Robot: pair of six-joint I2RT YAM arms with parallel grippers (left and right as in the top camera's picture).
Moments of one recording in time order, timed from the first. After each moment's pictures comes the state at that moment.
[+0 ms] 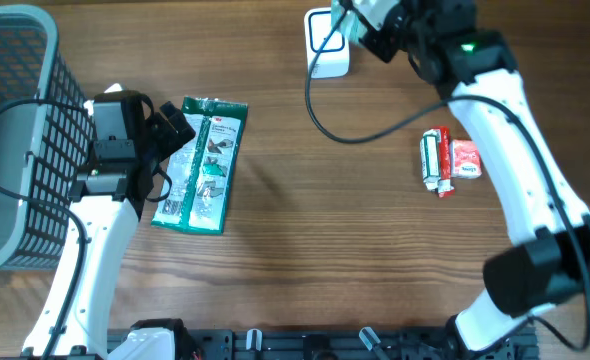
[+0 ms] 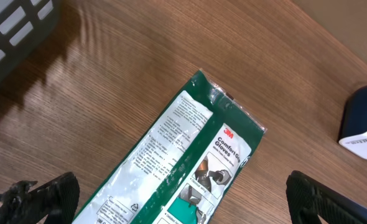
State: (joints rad) left arm 0.02 1.31 0.96 -0.50 -0.08 -0.57; right arm 0.28 1.83 1.78 -0.50 -0.20 -0.75
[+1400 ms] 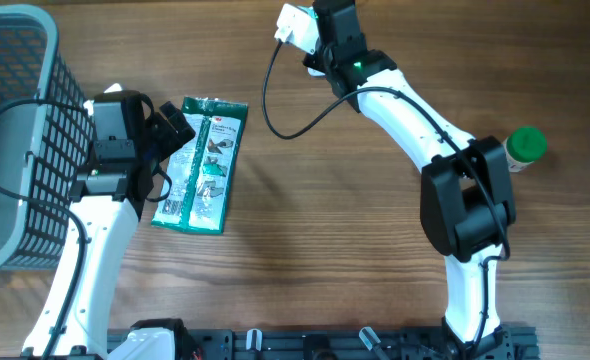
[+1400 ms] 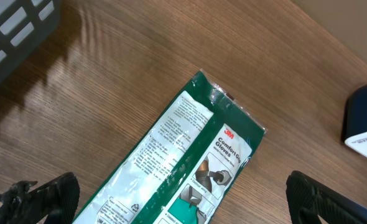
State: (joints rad) left arm 0.02 1.31 0.96 -0.50 -0.08 -0.57; right arm 0.44 2.18 1.77 -0.18 0.18 -0.85
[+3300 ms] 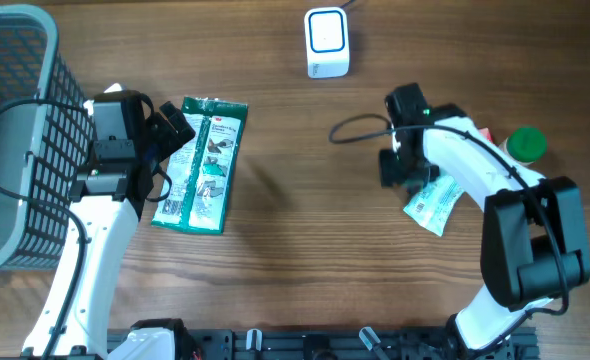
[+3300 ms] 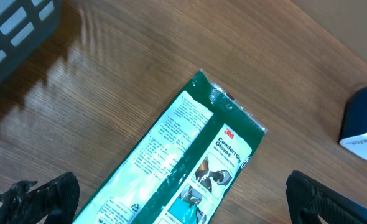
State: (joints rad) left arm 0.02 1.31 0.96 -0.50 -0.08 -0.57; right arm 0.26 1.85 1.21 -0.87 0.00 0.18
